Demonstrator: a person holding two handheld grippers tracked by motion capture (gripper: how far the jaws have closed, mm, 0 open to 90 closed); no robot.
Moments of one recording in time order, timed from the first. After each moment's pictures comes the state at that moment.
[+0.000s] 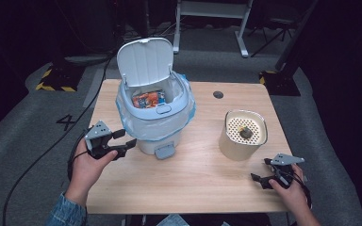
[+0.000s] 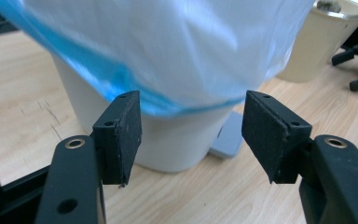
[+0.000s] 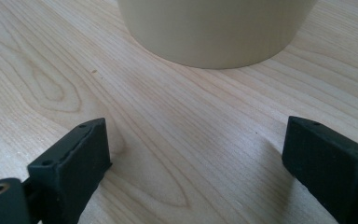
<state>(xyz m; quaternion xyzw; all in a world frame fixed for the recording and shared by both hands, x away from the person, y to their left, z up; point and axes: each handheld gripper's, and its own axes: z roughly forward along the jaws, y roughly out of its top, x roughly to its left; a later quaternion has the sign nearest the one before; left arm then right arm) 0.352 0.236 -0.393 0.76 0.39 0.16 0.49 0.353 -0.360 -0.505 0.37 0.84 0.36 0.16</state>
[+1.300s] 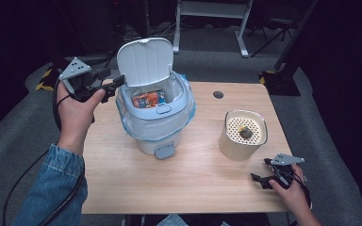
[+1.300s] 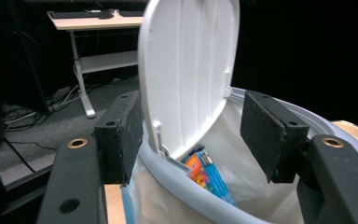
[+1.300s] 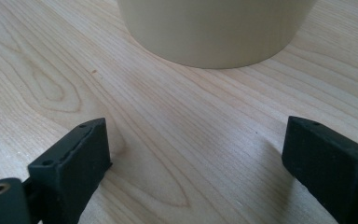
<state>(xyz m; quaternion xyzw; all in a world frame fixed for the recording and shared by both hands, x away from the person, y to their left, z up) 0.421 0.253 -0.263 0.68 0.39 0.27 0.55 0.353 -0.360 -0.505 0.37 0.84 0.36 0.16</state>
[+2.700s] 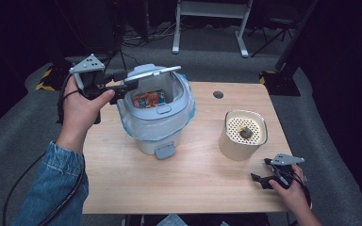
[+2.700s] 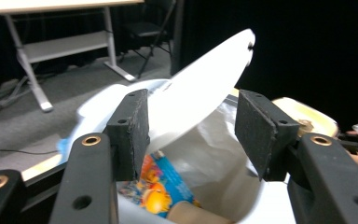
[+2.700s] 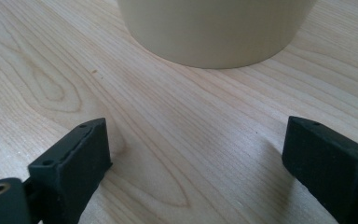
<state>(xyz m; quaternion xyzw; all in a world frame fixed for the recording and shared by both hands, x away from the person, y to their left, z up) 0.413 0.223 -0.246 0.74 0.34 0.19 0.55 0.353 -0.360 -0.505 0.37 0.84 0.36 0.16</state>
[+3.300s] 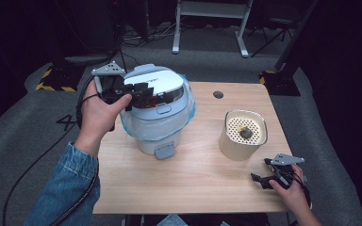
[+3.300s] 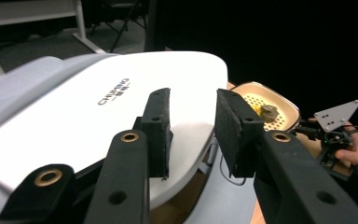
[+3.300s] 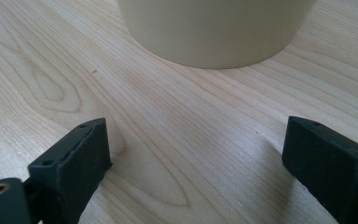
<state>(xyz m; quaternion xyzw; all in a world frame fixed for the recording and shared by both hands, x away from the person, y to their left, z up) 0.413 0.186 -0.254 0.76 0.35 0.12 0.53 0.353 -0.360 -0.505 0.37 0.84 0.36 0.16</state>
